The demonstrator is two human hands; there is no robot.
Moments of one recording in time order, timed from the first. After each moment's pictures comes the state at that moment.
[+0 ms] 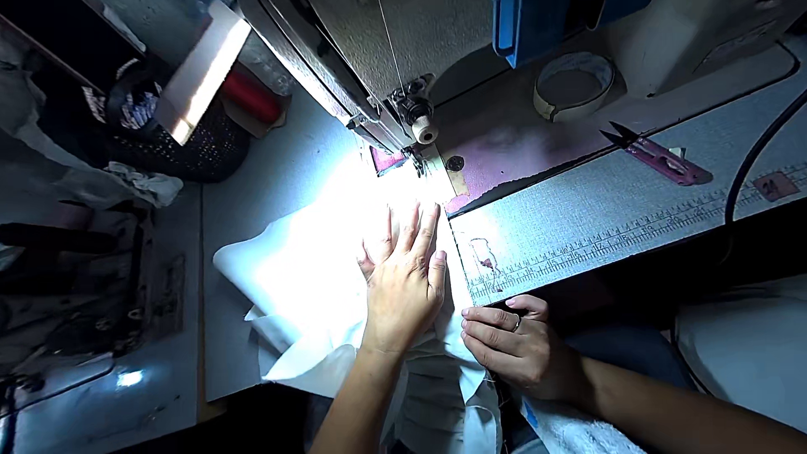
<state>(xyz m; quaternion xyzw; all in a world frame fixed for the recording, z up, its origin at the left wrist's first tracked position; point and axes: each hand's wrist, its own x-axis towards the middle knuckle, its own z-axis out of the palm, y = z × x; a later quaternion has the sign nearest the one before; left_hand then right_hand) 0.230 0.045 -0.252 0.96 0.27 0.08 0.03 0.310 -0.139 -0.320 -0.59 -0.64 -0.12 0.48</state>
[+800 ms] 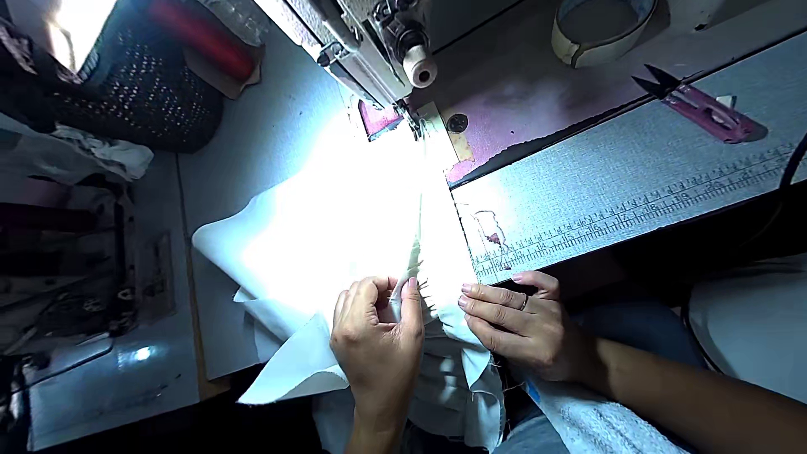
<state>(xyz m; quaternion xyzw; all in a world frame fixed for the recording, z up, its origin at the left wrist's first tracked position) 0.172 -0.001 -0.240 0.86 0.42 0.26 0.10 0.309 -0.138 -0.317 -0.59 -0.64 -0.10 0.48</state>
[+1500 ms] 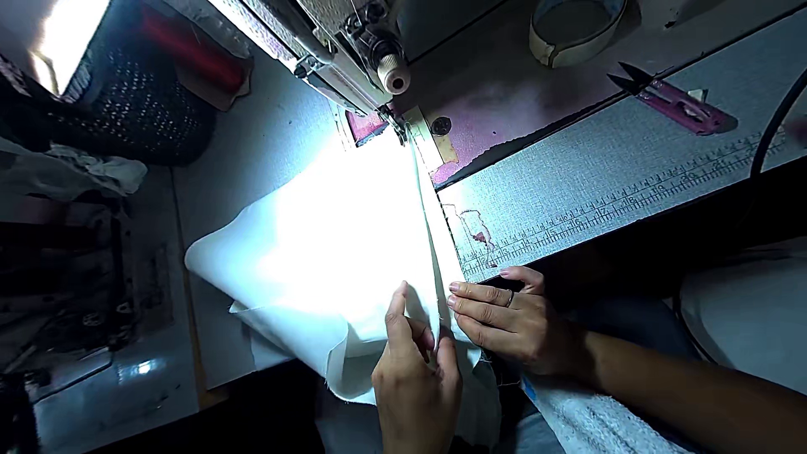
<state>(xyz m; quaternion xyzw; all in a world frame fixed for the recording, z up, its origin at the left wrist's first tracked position) 0.163 -0.056 -0.236 0.90 0.38 0.17 0.17 0.309 -0.138 -0.319 -0.59 -0.64 -0.10 0.48</state>
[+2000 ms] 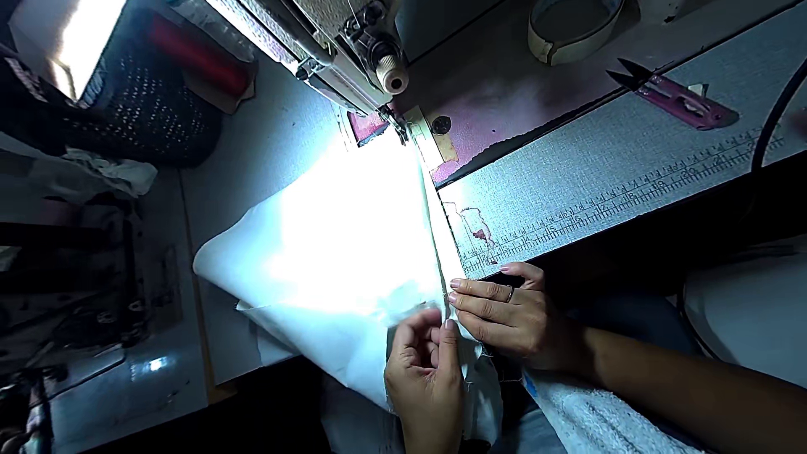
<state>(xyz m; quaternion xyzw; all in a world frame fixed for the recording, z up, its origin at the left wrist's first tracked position) 0.171 -0.074 -0.252 0.73 0.46 0.30 0.40 0.307 -0.136 -0.321 -0.59 -0.63 -0.10 0.50</state>
